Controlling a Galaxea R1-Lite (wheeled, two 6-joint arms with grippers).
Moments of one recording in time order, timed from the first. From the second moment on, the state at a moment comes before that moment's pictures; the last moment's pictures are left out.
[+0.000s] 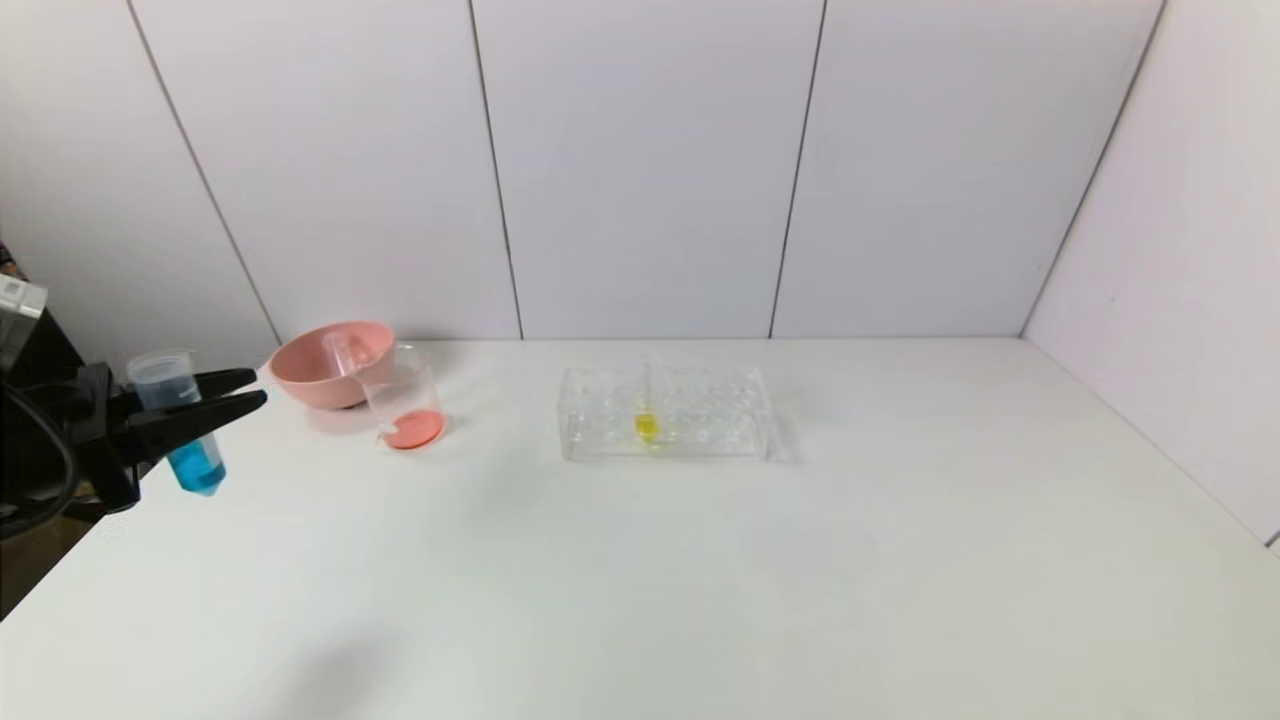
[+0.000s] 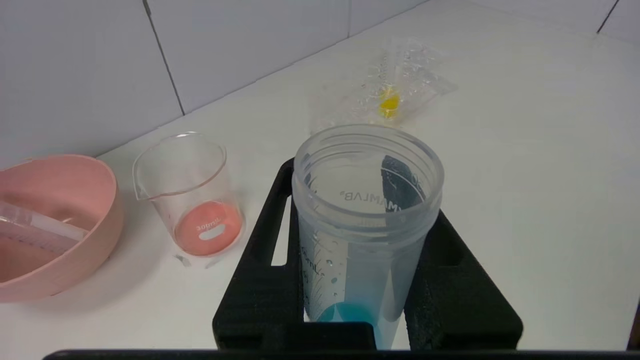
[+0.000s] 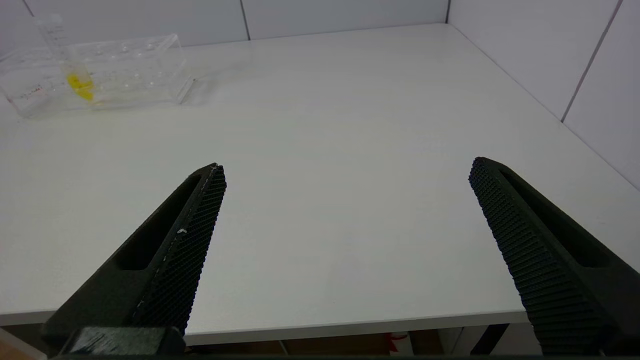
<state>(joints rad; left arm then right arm) 0.46 1.57 -0.56 -0.86 -1.28 0.19 0.00 0.00 0.00 0.00 -0.04 0.09</state>
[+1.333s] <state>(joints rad) 0.31 2.09 -1.27 -0.64 -1.13 0.18 0.00 0.00 0.00 0.00 -0.04 0.09</state>
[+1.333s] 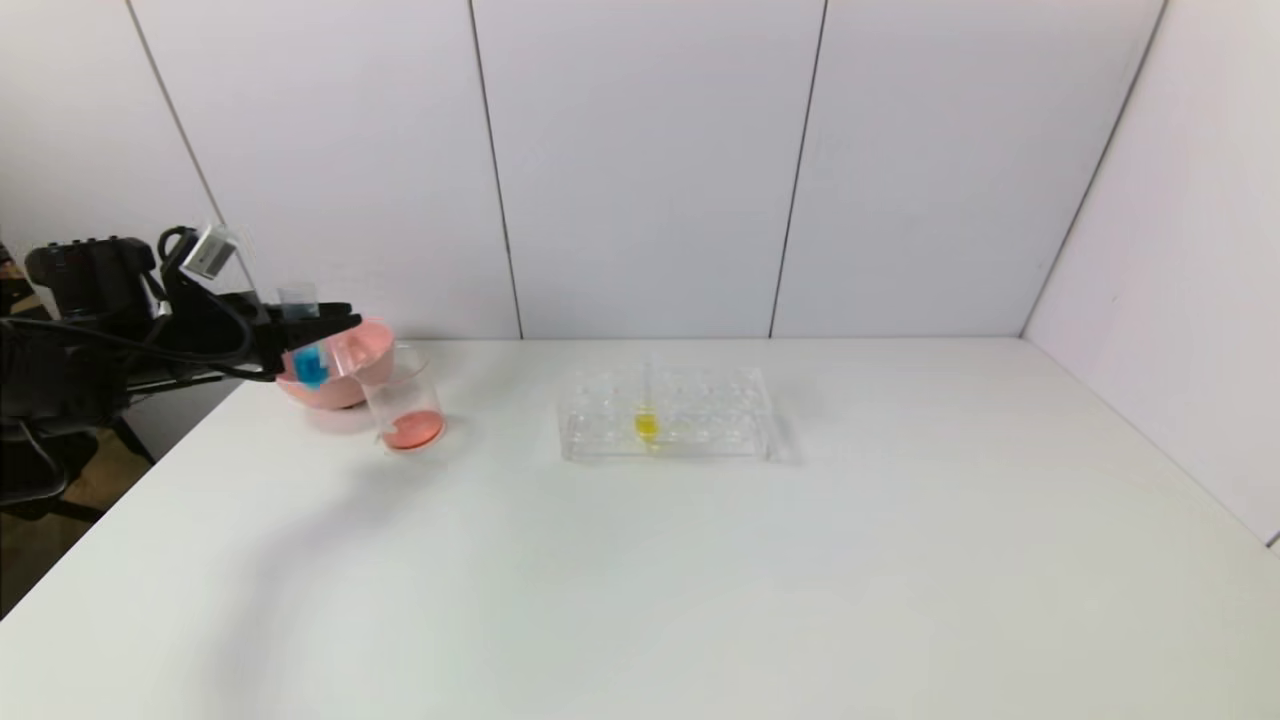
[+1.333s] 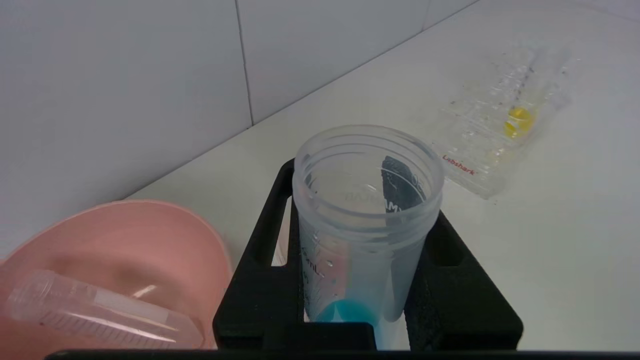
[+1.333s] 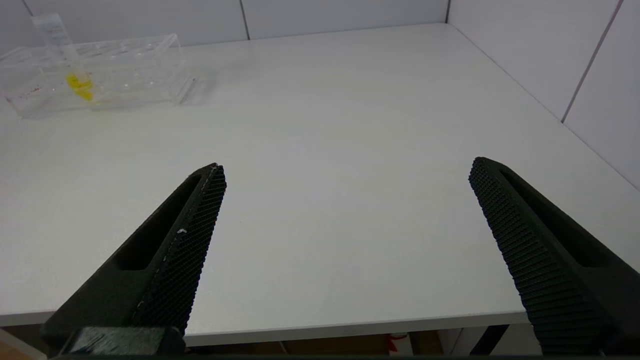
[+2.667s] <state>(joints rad) 0.20 2.13 -1.80 0.26 -0.66 0.91 0.00 0.00 0.00 0.00 -0.04 0.09</state>
